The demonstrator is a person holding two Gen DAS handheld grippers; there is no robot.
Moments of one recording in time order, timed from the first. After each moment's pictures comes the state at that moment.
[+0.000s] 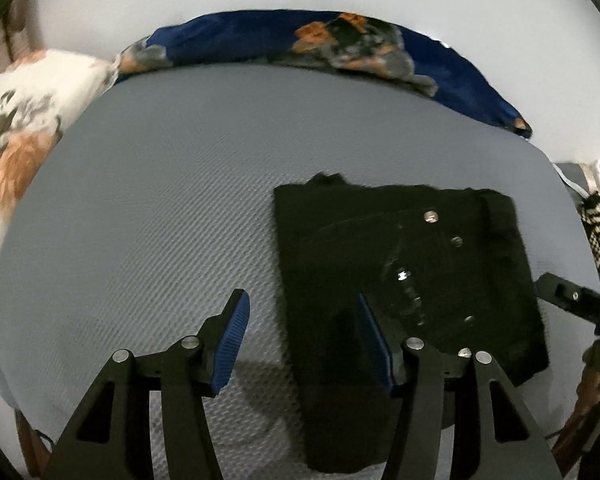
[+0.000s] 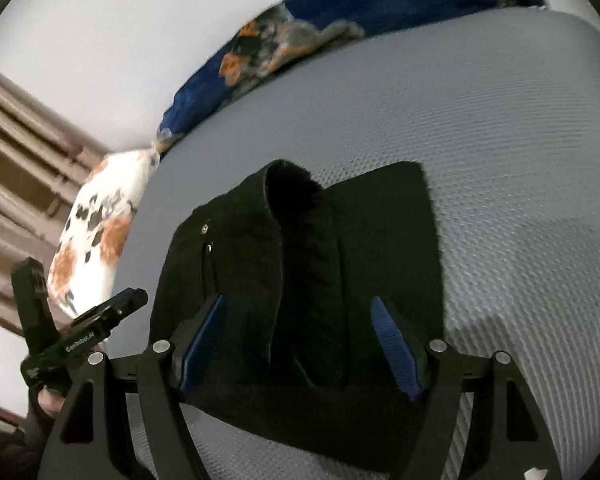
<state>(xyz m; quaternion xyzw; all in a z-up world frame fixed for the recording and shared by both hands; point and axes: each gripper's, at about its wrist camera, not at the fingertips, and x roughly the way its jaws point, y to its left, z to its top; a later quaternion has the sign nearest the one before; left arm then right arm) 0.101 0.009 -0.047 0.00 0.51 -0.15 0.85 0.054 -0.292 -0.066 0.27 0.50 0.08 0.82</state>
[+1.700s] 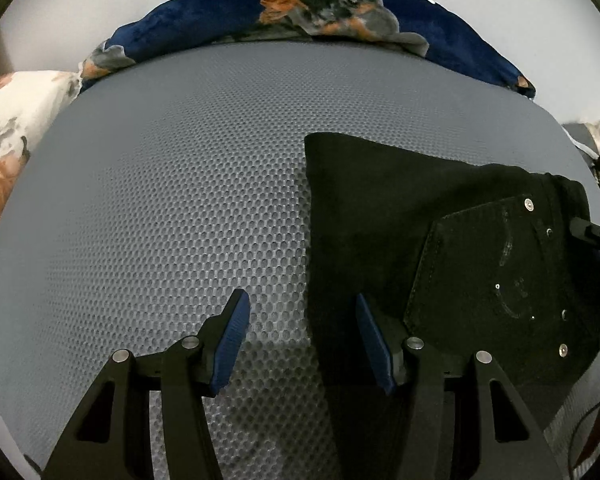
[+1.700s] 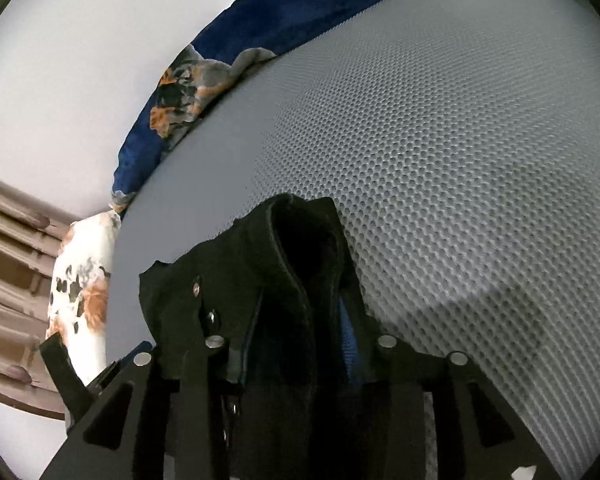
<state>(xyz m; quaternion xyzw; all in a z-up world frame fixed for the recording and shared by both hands) 0.128 -0.035 -0.084 0.06 0.52 -0.17 0.83 0.056 -0.339 -0.078 0.35 0.48 -0.03 0.81</state>
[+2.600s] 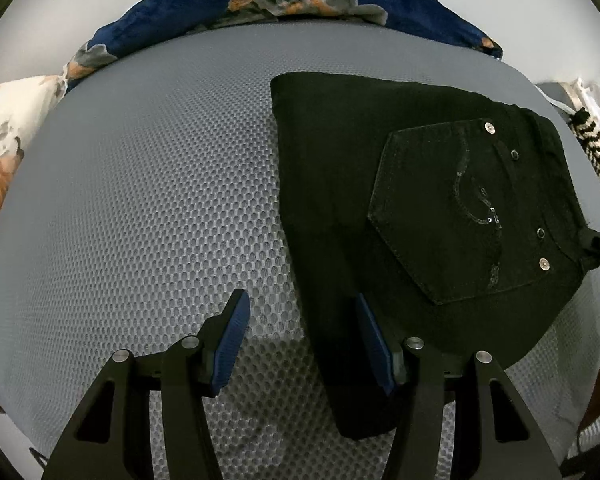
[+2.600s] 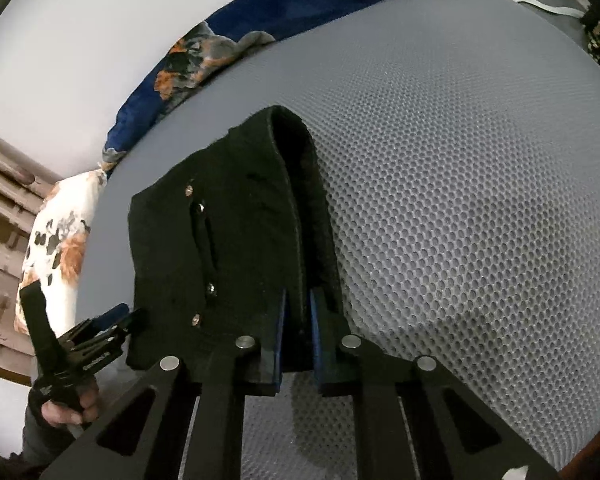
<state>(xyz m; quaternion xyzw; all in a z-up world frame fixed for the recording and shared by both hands) 0.071 -0.029 -0.083 0.09 0.54 -0.20 0.81 -0.028 -0.310 -0.062 0.28 0.50 -0.05 0.82</state>
